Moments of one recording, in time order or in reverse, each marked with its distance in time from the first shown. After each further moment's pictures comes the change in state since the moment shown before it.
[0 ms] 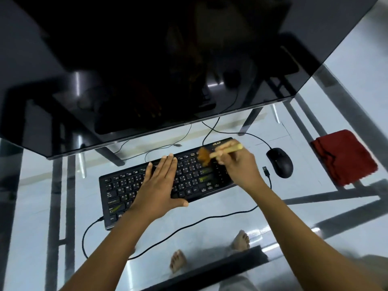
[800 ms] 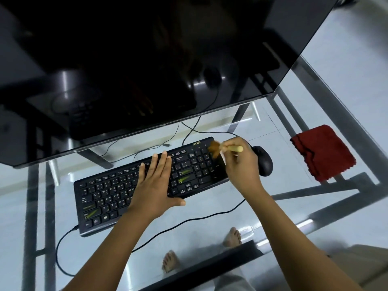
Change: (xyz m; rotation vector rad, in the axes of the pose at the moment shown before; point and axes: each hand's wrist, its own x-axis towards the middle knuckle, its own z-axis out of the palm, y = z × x) left_hand 0.025 0.044 0.010 0.019 -0.017 -0.076; right_hand -0.003 0.022 -0.043 -0.092 0.233 -0.051
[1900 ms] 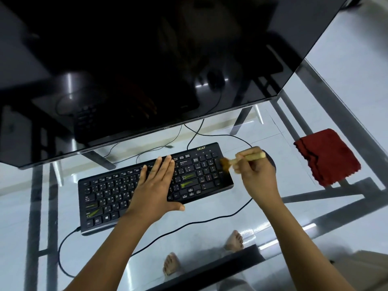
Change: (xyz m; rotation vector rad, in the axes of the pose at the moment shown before) left_hand -0.003 -0.009 -0.002 0.058 0.011 0.065; right_hand -0.013 0.004 -0.024 0.109 -0.014 0.138
